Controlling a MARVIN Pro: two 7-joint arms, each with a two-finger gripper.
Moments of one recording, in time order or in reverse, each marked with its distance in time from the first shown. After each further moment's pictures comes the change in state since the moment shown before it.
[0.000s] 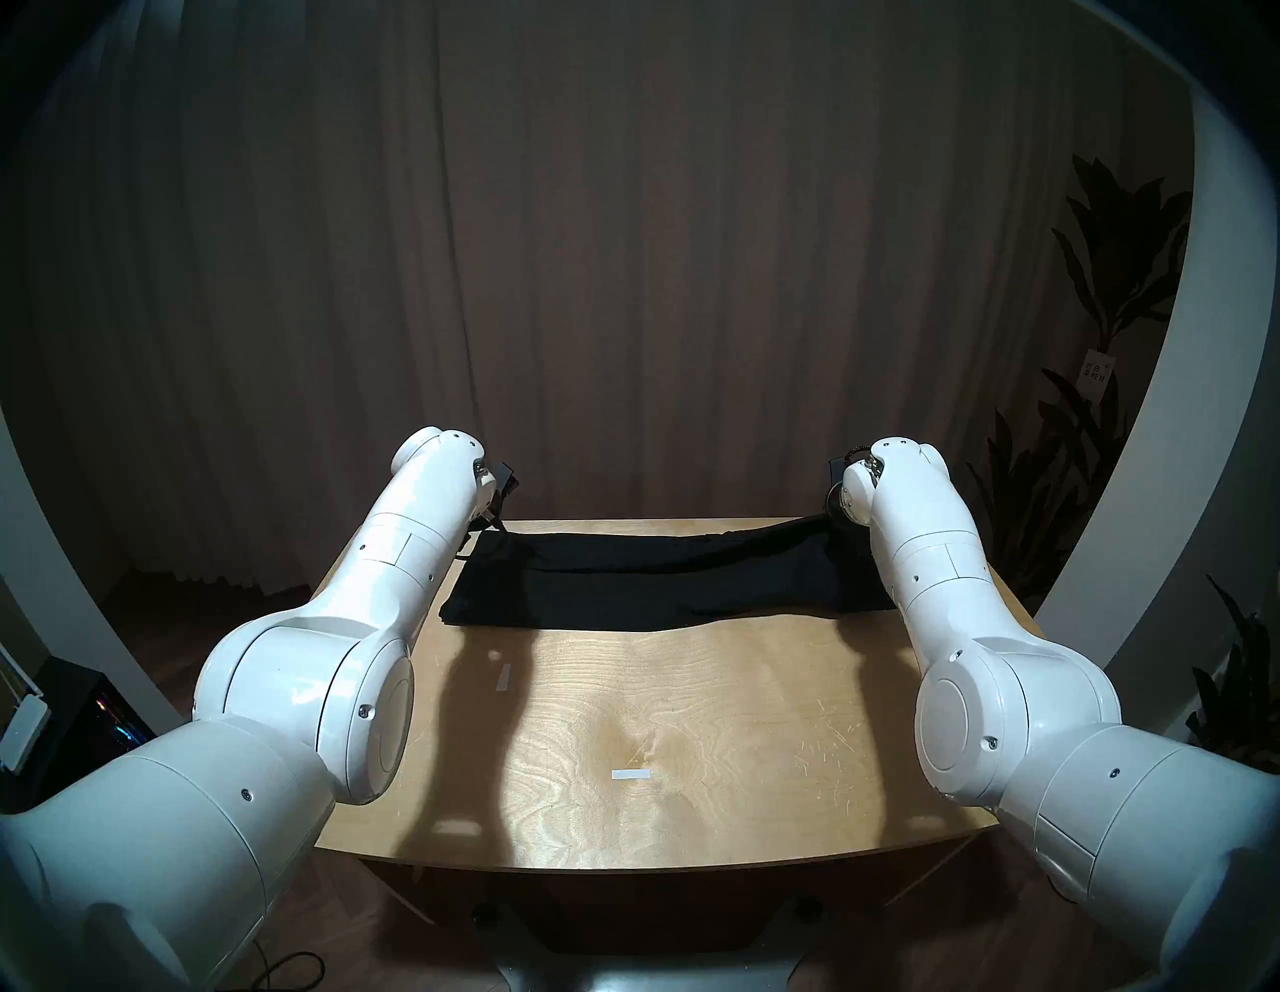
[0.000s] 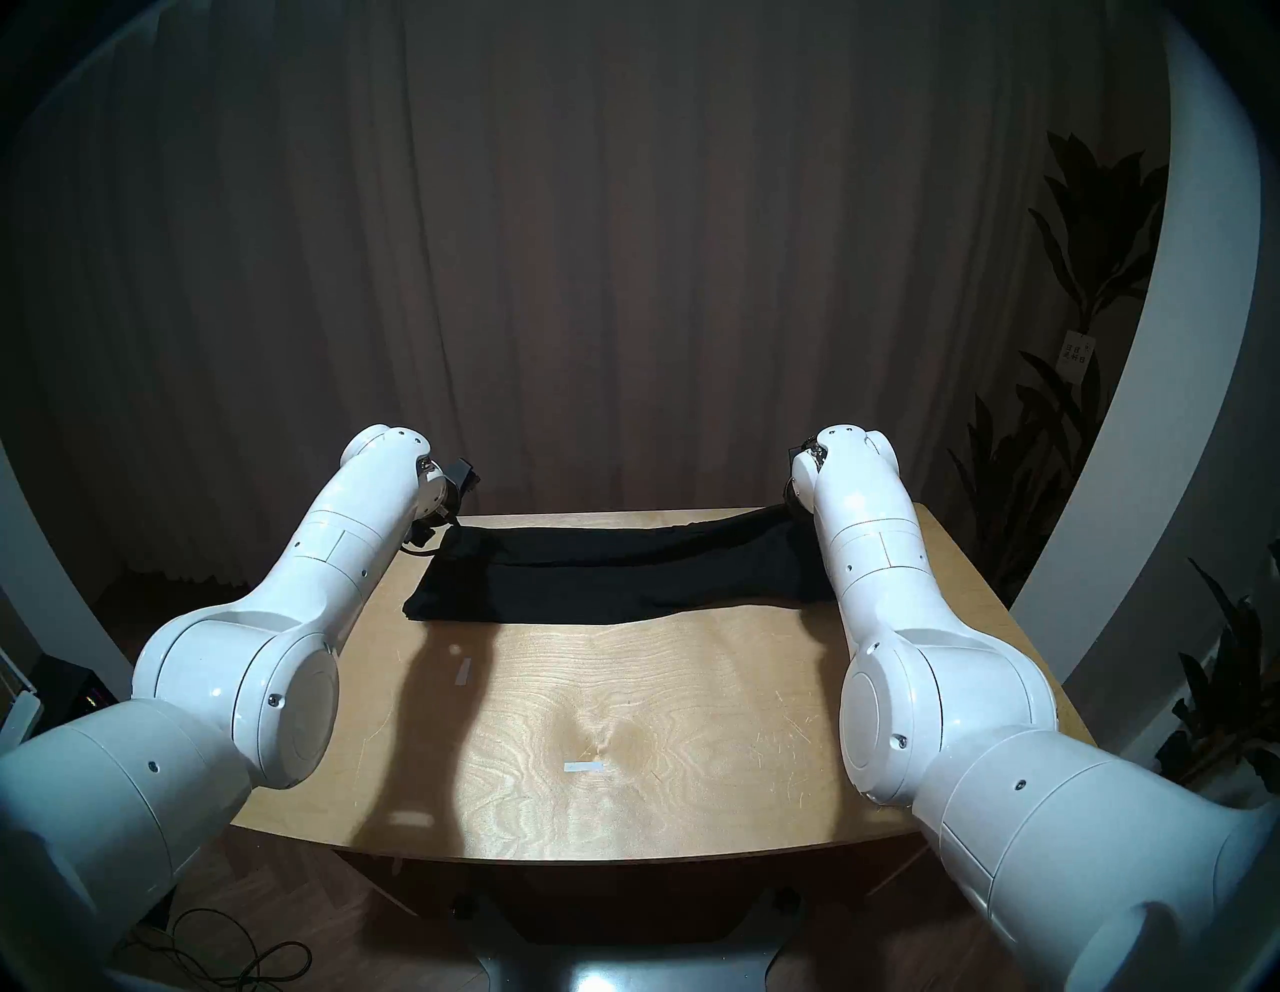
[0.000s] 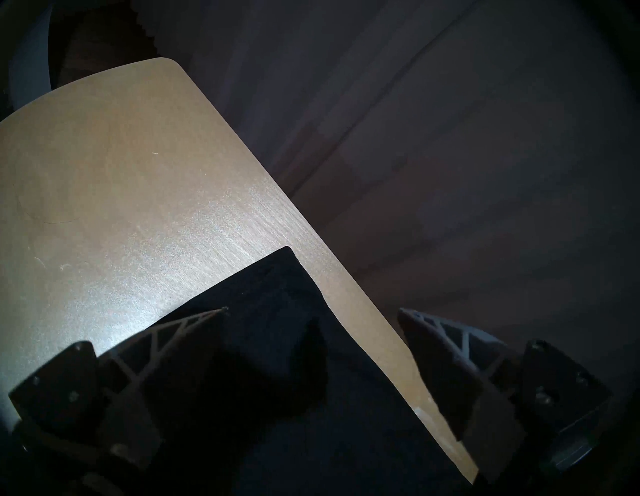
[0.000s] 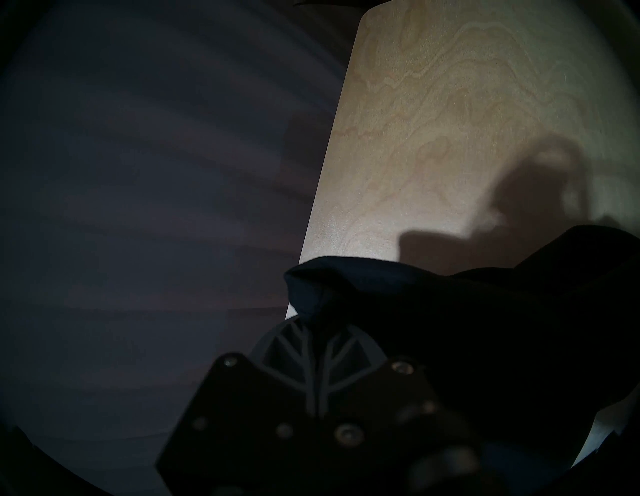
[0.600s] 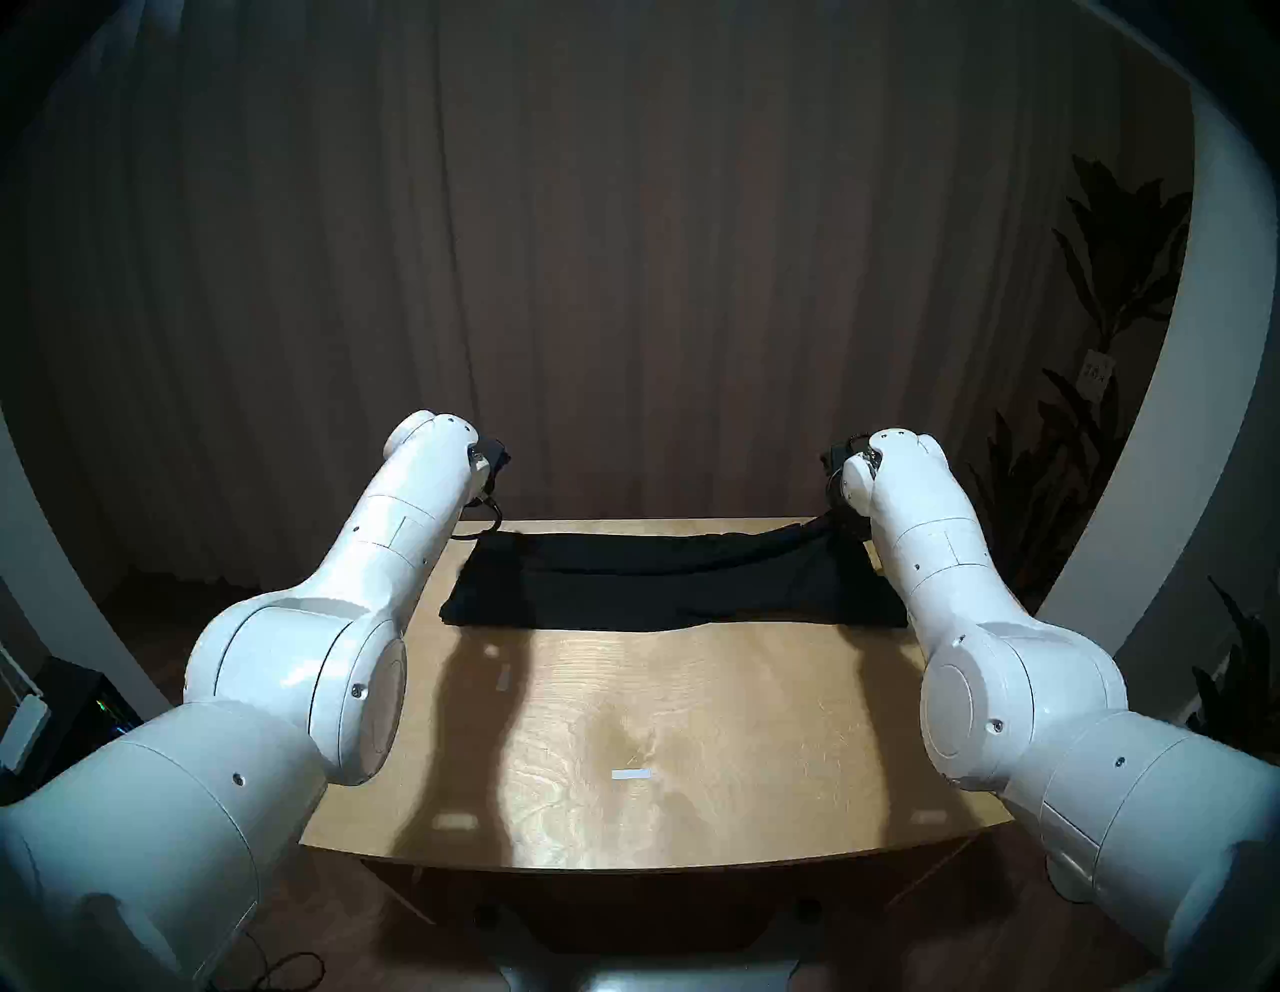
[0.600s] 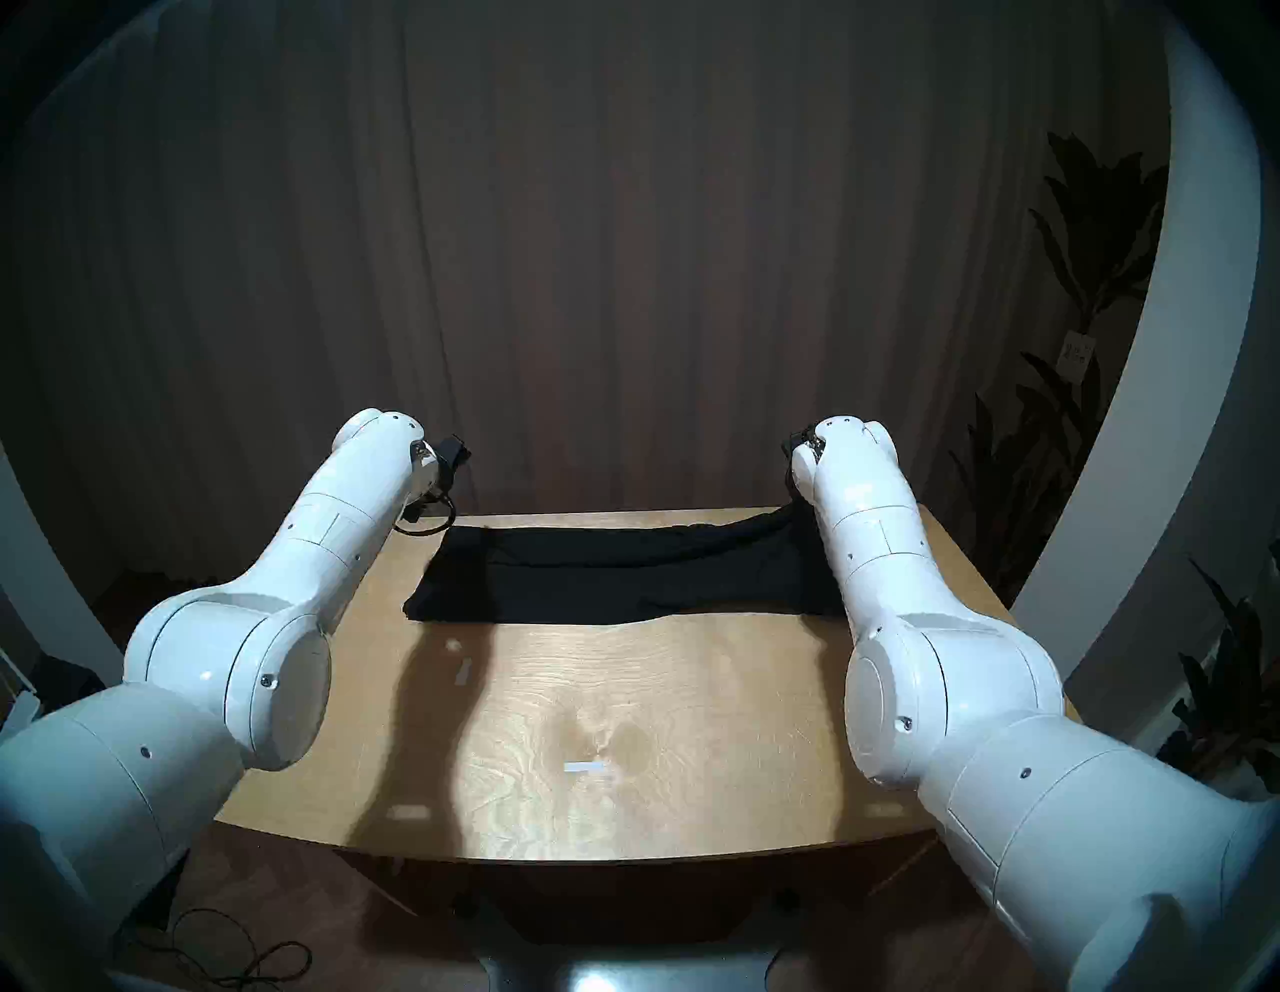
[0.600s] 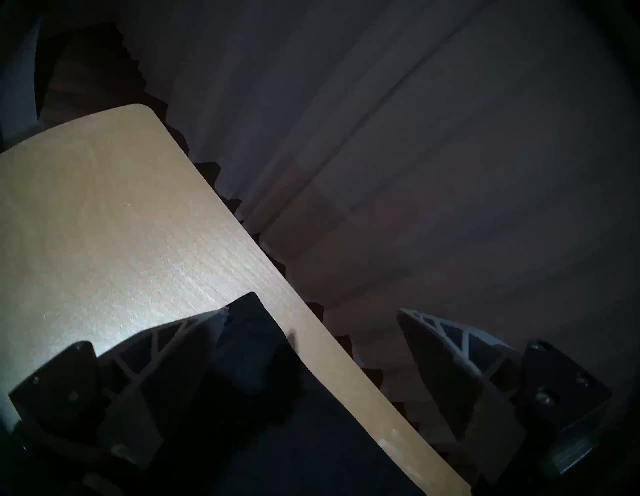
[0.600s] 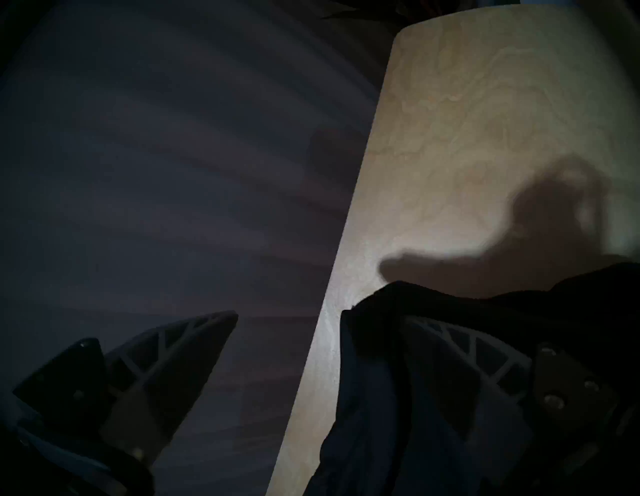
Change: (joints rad) left arm -0.038 0.024 0.006 0.028 0.020 -0.058 -0.079; right arm 0.051 0.013 -0.028 0.040 -0.017 -0.026 0.076
